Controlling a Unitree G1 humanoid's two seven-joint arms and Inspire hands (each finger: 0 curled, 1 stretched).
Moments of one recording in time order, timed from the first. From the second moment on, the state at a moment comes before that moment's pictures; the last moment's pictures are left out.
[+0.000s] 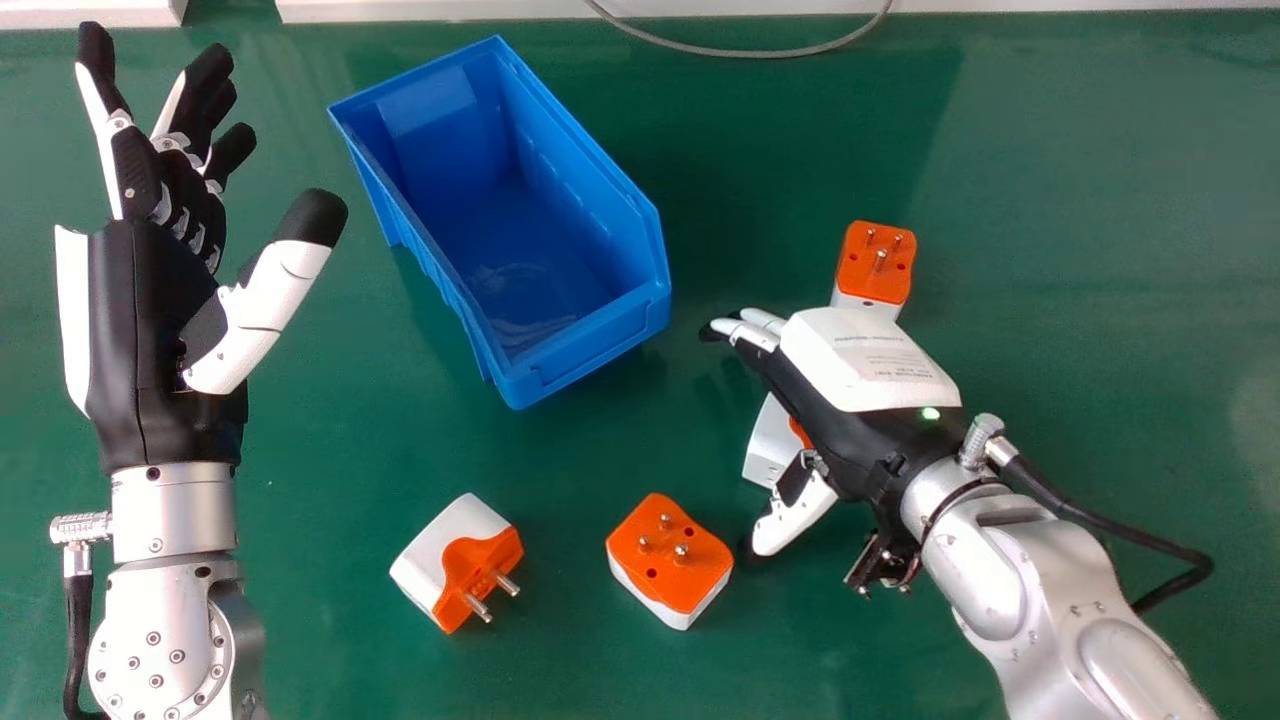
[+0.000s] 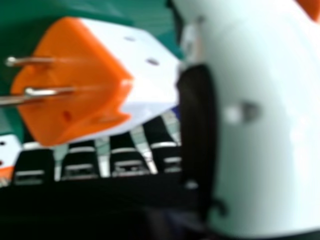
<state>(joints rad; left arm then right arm) -0.15 0.17 0.28 0.42 -0.16 -0.77 -0.13 -0.24 -0.31 0.41 0.14 -0.87 0.12 0.15</state>
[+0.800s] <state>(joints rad) -0.16 0.17 0.28 0.43 -0.16 -0.77 -0.13 -0.23 -0.32 0.40 0.09 -0.80 0.13 0.18</state>
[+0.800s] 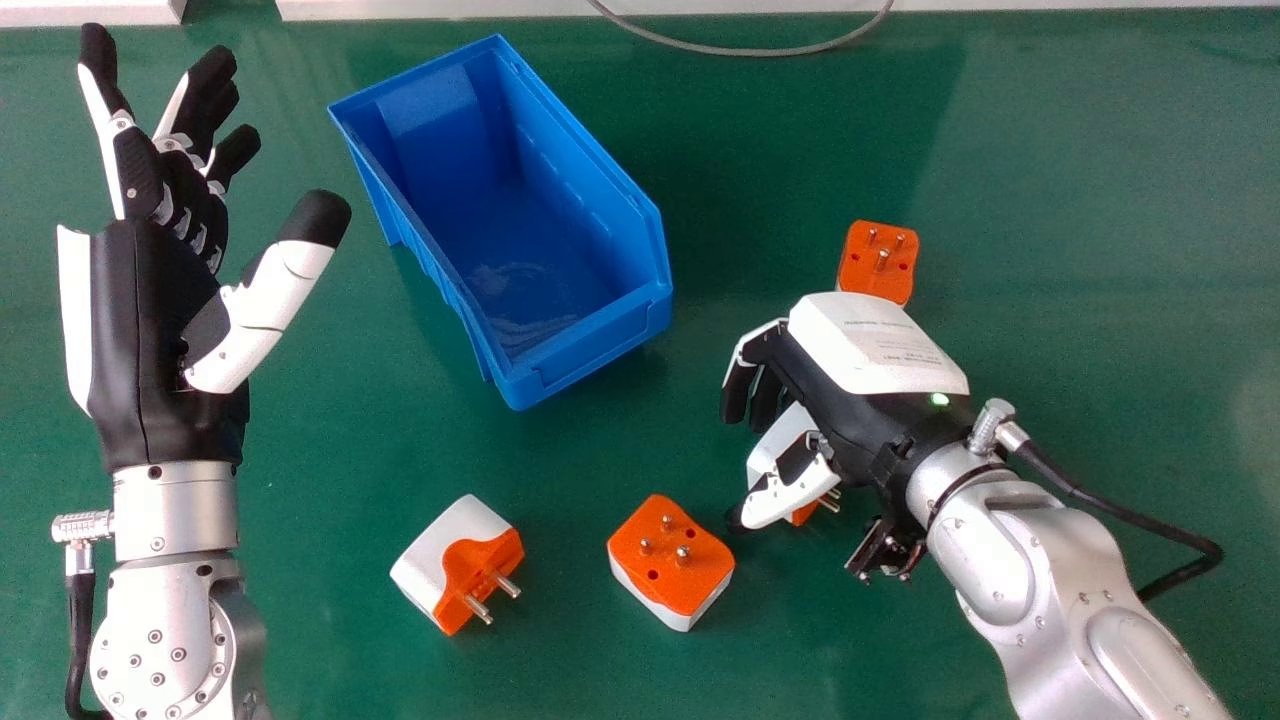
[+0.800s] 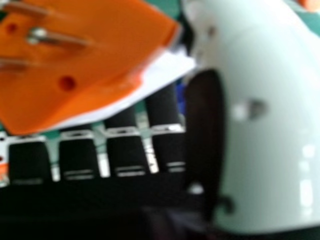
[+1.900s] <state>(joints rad) -0.20 0.18 0.28 0.48 -0.12 -0.80 -0.10 -0.45 -0.23 0.37 -0.04 -0.76 -0.04 0.00</state>
